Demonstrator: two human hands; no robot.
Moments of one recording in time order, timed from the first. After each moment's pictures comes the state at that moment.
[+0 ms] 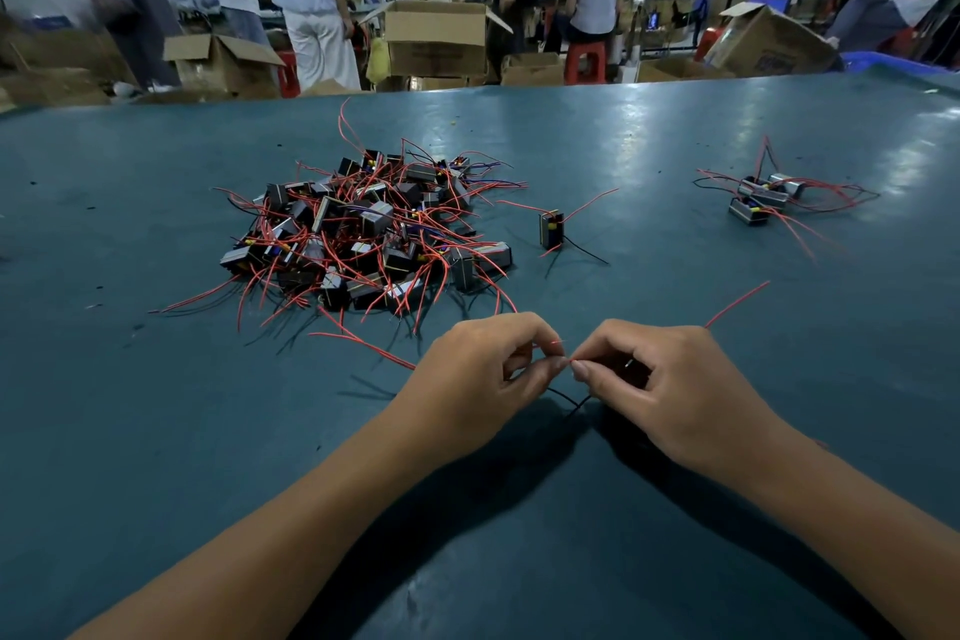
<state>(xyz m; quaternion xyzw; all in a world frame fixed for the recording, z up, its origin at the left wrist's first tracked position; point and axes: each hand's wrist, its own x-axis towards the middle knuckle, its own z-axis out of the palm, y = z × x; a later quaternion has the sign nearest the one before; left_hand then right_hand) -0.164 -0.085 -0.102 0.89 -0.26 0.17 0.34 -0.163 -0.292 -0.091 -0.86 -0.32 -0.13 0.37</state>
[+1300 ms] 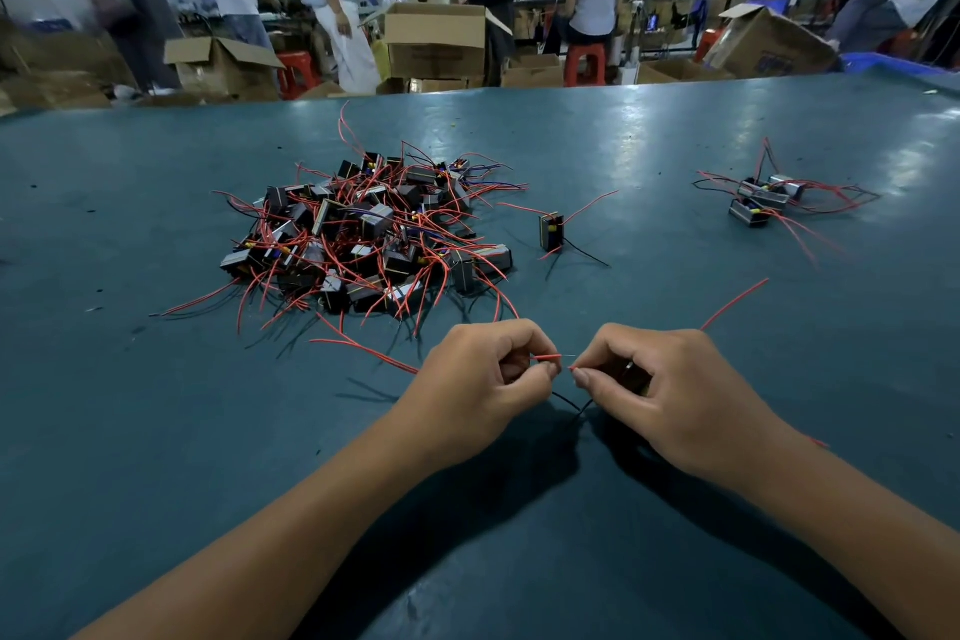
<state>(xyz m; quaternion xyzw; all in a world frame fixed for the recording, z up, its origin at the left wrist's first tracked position) -0.167 -0.083 -0.104 0.87 -0.21 0.06 0.44 -0.164 -0.294 -0.090 -0.86 -0.32 -0.11 0.37</state>
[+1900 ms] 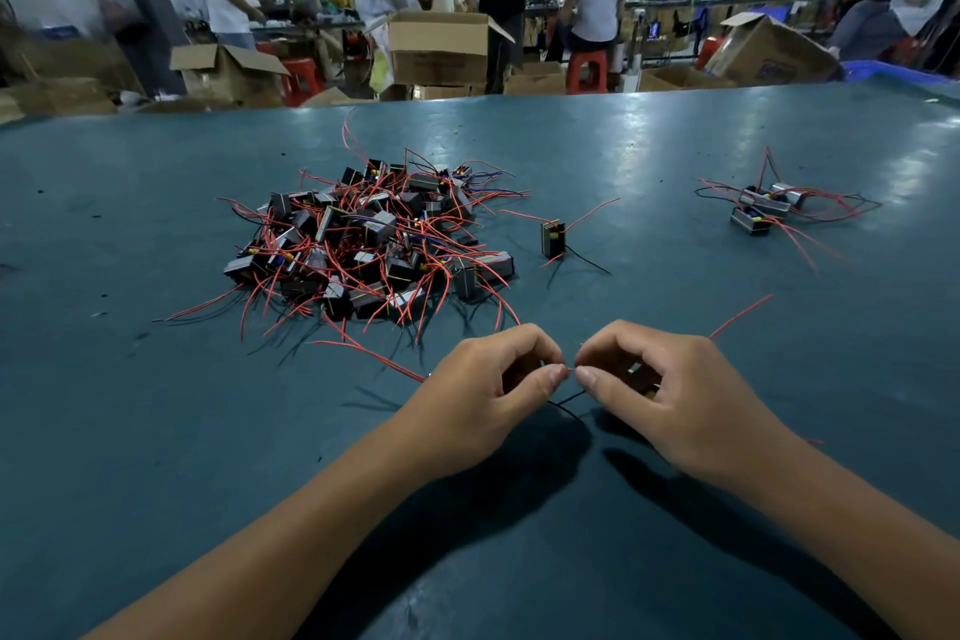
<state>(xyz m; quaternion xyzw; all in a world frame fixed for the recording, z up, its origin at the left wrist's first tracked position) -0.169 -0.083 -0.098 0.86 -0.25 0.04 0.45 -0.166 -0.294 -0.087 -0.85 -0.29 -0.09 0.43</state>
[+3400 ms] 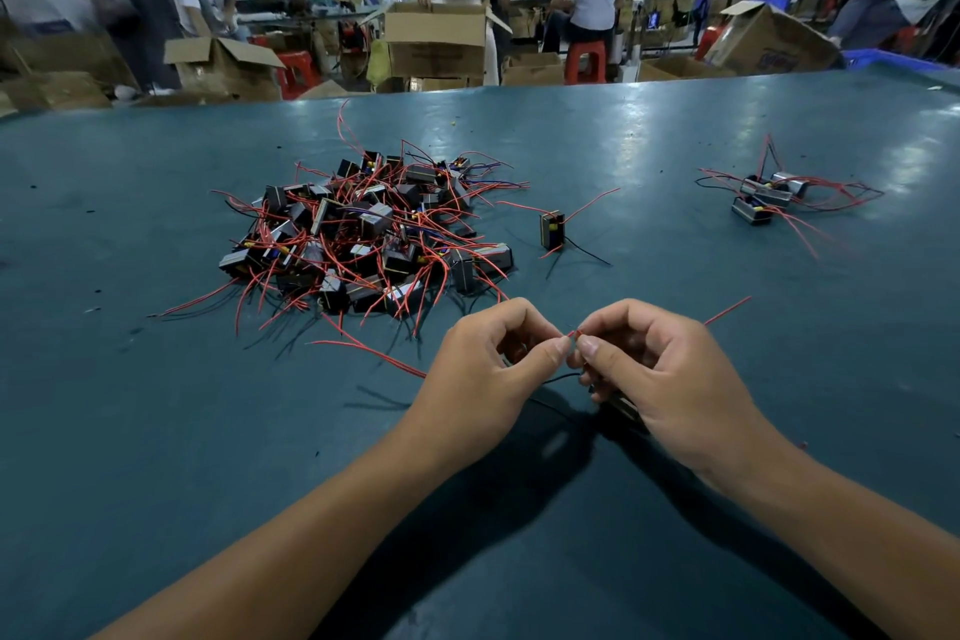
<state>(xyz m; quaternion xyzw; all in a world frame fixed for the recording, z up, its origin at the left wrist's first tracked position) -0.168 -0.099 -0.099 0.80 -0.17 0.10 0.57 -0.165 -0.275 -0.095 -0.73 -0.14 -0.01 0.67</state>
